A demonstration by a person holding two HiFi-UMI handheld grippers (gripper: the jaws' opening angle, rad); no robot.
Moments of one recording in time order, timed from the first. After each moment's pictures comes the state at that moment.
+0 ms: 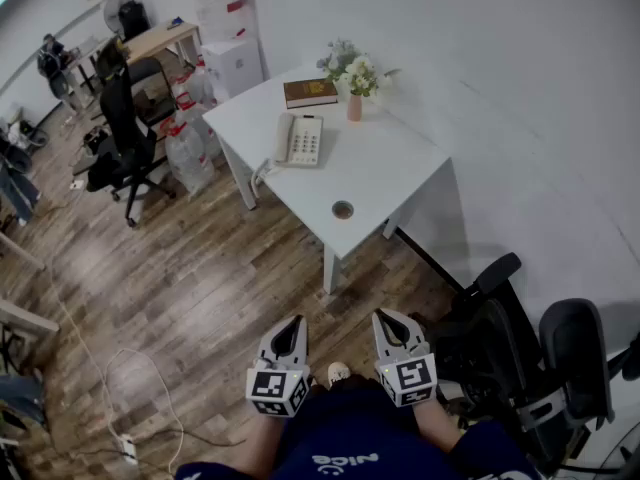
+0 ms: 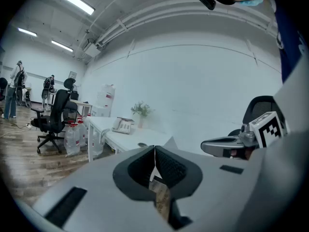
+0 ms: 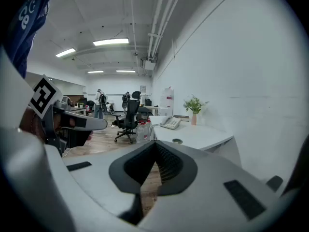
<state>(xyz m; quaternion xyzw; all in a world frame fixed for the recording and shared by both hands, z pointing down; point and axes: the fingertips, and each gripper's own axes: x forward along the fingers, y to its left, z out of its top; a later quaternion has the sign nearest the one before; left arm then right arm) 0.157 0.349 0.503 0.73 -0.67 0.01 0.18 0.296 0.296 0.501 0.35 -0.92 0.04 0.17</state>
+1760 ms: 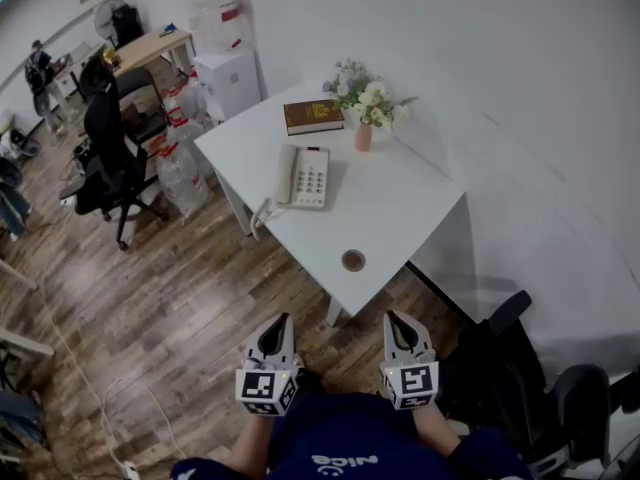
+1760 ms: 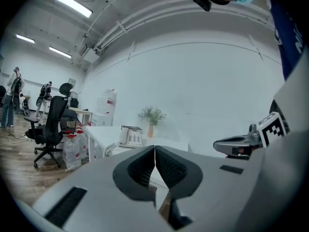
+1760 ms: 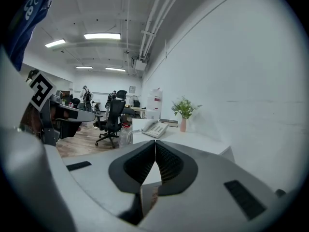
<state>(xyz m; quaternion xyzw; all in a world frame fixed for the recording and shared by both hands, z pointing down) 0.051 0.207 0.507 0.72 -0.68 0.01 0.14 0.245 0.148 0.509 0.43 -0.89 0.01 0.15</state>
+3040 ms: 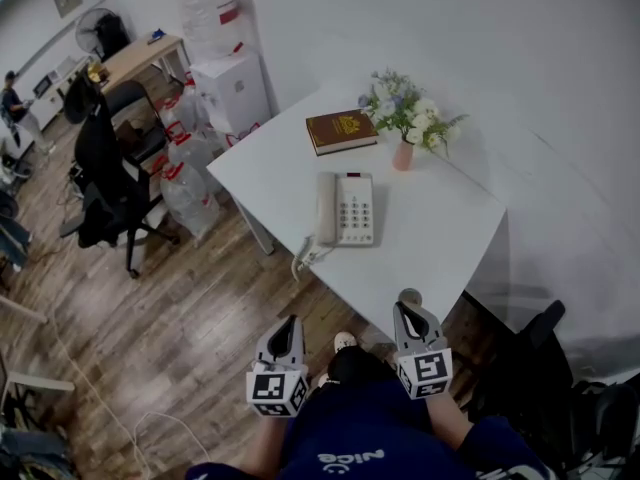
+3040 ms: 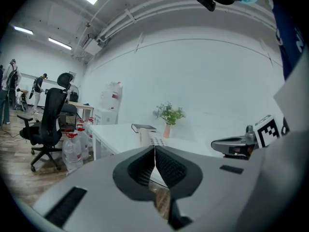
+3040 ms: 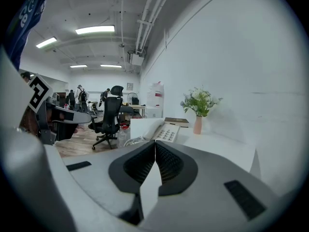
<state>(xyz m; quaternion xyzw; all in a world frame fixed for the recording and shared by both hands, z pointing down) -0.114 0.098 0.527 0.73 -0.66 0.01 0.17 0.084 0.032 0.526 0.43 -0.89 0.03 0.16</state>
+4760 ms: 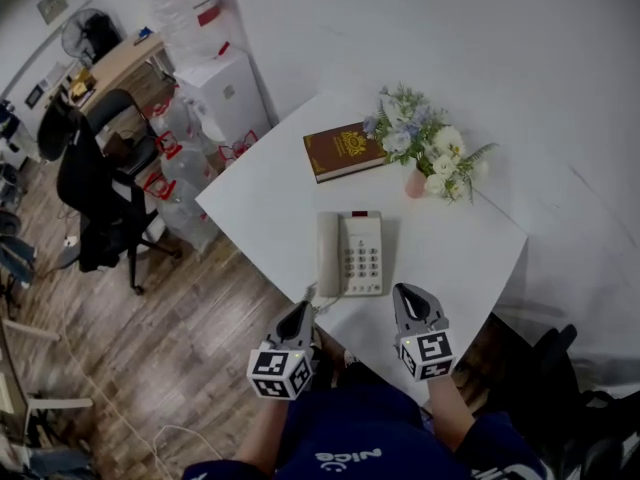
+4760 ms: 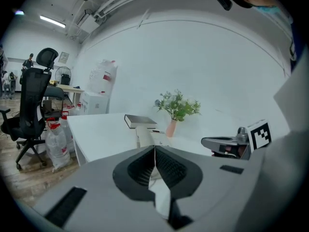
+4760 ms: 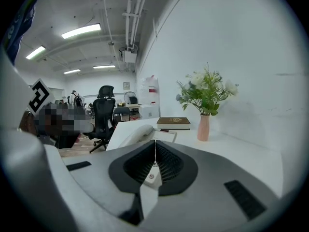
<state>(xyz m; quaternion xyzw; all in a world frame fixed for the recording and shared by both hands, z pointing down) -0.137 -0.091 0.545 0.75 -0.61 0.05 0.25 0.036 -0.154 0.536 0.42 -0.89 0.09 0.16</state>
